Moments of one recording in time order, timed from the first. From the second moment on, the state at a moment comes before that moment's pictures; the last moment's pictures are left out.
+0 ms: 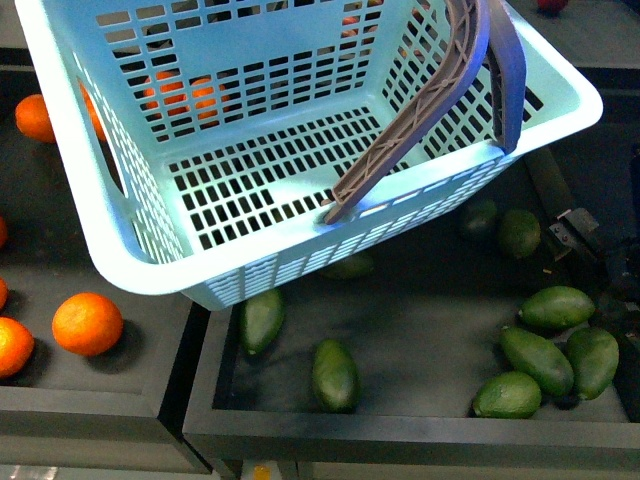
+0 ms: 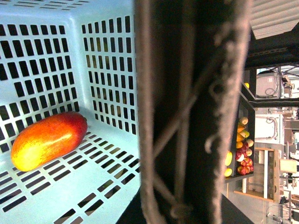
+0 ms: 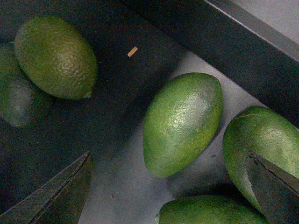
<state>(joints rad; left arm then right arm) -0.40 1.86 1.47 -0.09 0.22 -0.95 -0.08 2.50 1.18 0.28 0.12 0.92</state>
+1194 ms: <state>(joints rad) -0.40 1.86 1.47 -0.09 0.22 -0.95 -0.05 2.70 1.46 0.15 0.14 0.99</state>
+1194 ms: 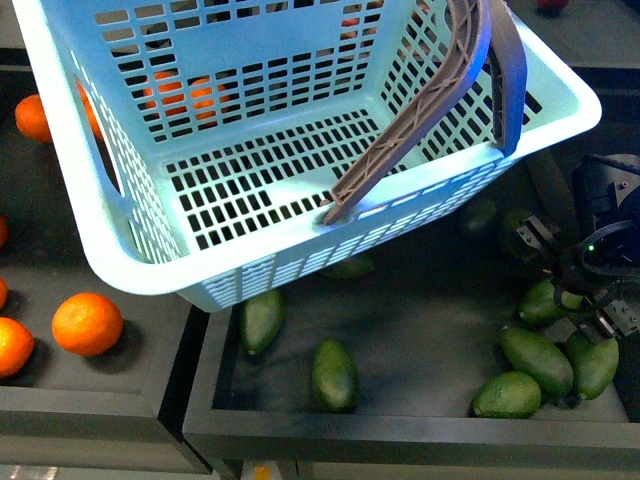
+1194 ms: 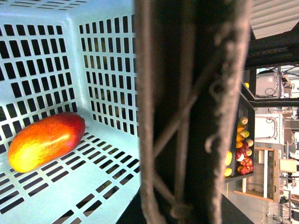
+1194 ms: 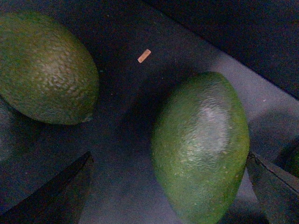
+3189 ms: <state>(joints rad) -0.40 1.86 1.47 -0.09 0.22 -0.95 -0.21 1.77 0.80 0.46 -0.19 0.47</state>
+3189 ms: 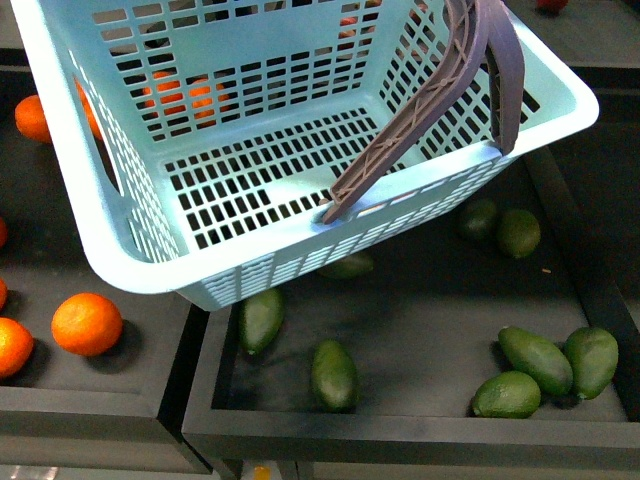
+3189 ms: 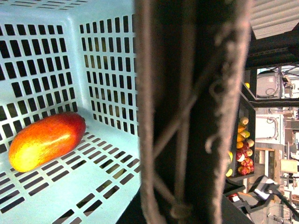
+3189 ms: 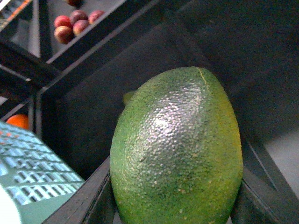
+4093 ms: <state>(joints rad) -0.40 1.86 1.47 -0.09 0.22 -0.95 0.24 1.92 1.17 0.36 -0.01 0.39</state>
